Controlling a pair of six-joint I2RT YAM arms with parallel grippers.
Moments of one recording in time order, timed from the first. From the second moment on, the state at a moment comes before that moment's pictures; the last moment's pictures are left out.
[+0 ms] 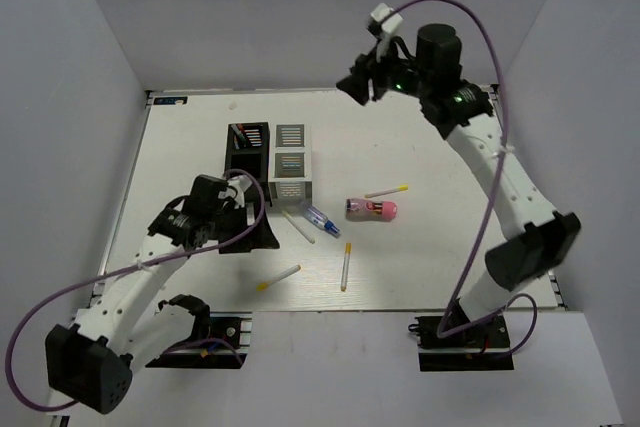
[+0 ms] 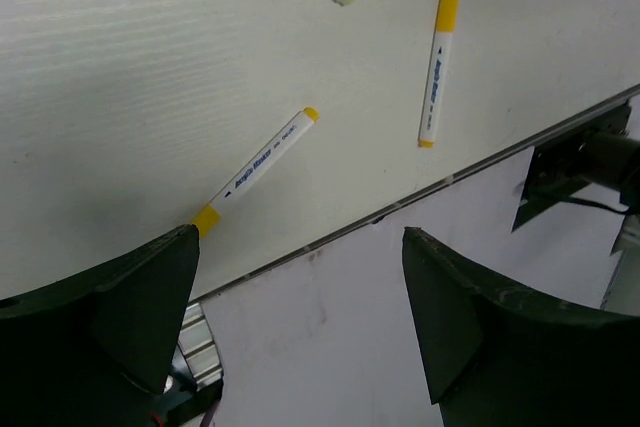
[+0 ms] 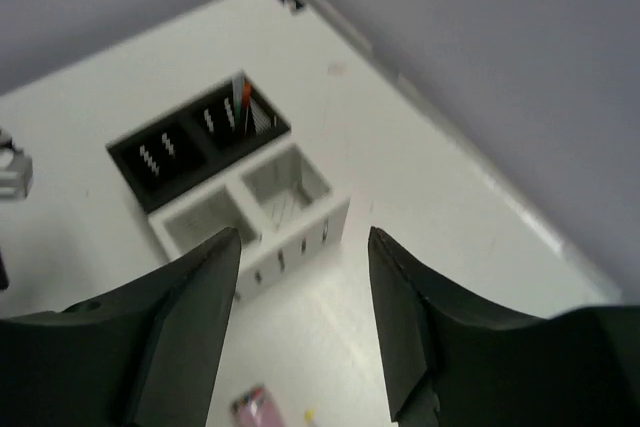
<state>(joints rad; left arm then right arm) -0.38 0.91 0.74 -0.80 0.38 -0.48 0.47 1.67 1.87 -0.36 -0.54 -0.12</state>
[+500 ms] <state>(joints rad) -0.71 1.32 0.96 -0.83 0.20 -0.34 0.23 1.38 1.26 -0.77 -0.52 -0.29</state>
